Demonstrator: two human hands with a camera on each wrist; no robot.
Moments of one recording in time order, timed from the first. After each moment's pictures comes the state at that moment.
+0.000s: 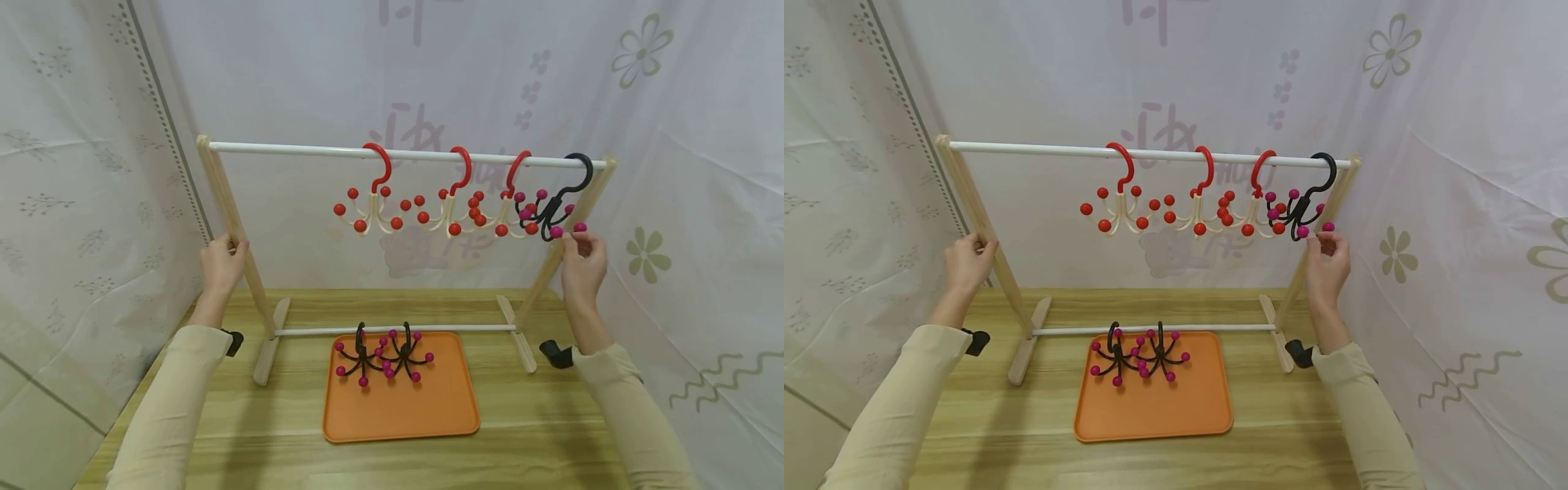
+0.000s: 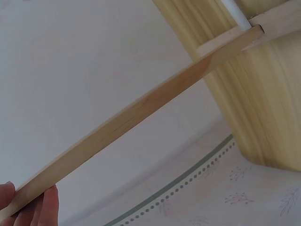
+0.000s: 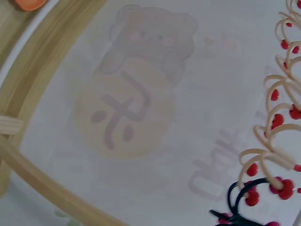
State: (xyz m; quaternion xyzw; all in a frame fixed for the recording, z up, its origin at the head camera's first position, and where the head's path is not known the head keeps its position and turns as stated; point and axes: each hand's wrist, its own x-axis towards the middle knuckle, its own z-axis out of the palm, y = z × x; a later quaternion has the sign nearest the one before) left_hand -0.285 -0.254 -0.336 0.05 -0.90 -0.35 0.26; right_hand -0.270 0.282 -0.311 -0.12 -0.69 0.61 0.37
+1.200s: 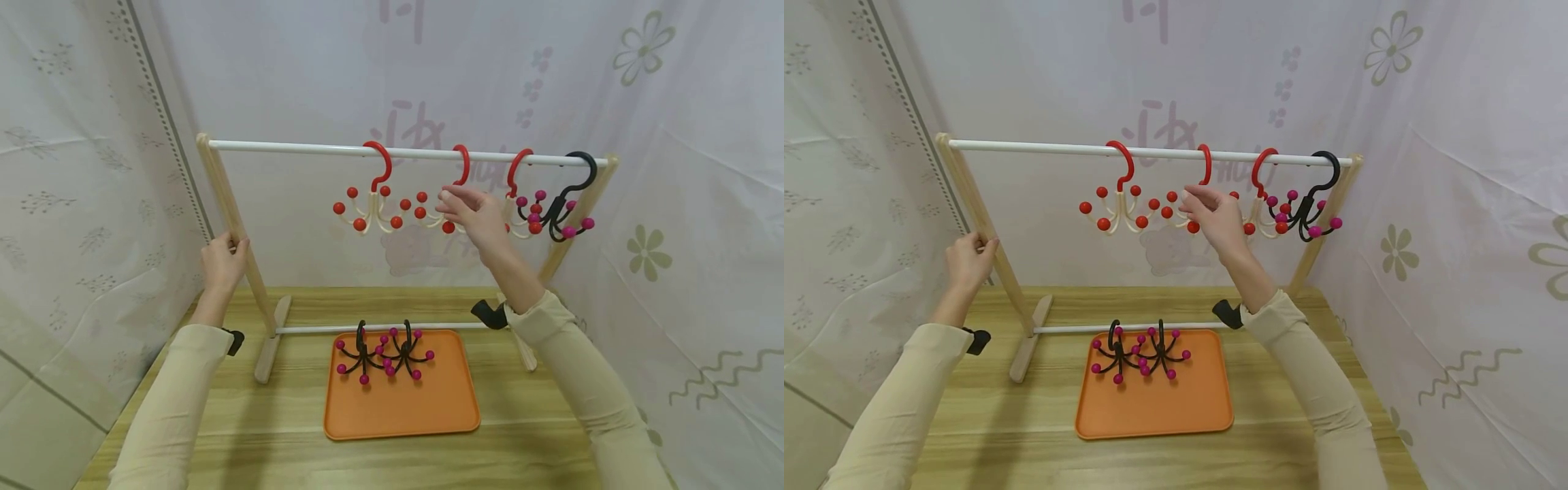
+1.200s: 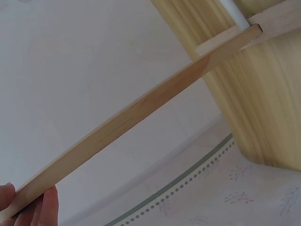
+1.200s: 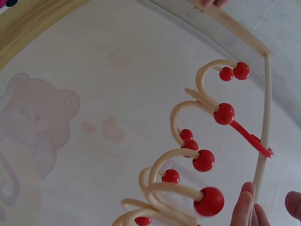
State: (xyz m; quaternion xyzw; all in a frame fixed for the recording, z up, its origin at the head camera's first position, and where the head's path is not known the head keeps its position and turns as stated) left_hand -0.283 -0.251 -0.335 0.06 -0.89 -0.35 0.27; right_hand -0.274 0.143 -0.237 0.15 -0.73 0.66 0.11
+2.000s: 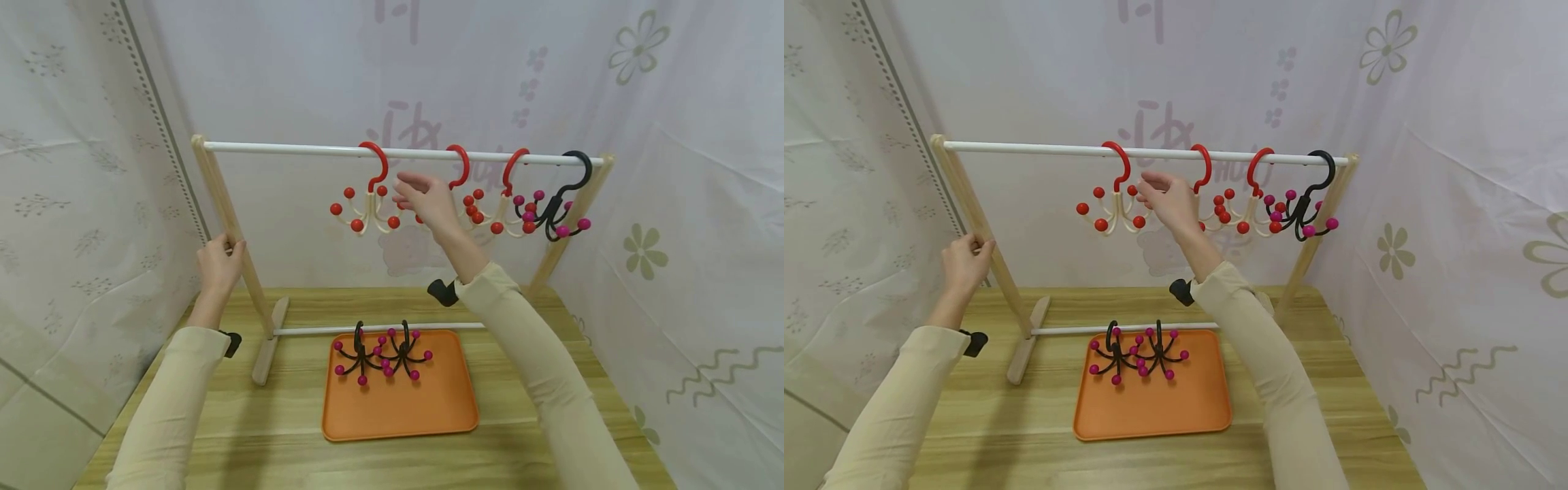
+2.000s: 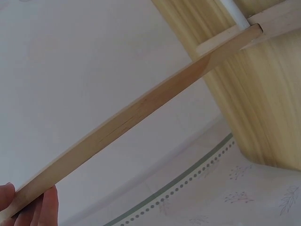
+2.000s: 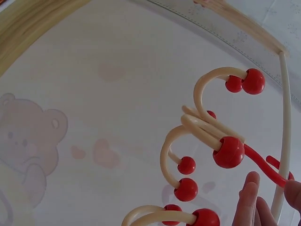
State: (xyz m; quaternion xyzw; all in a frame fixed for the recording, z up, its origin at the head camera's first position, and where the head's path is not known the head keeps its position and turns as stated) left_hand -0.285 -0.253 -0.337 0.06 -0.89 -0.36 0.27; right_hand -0.306 0.086 -0.226 0.12 -0.77 0.63 0.06
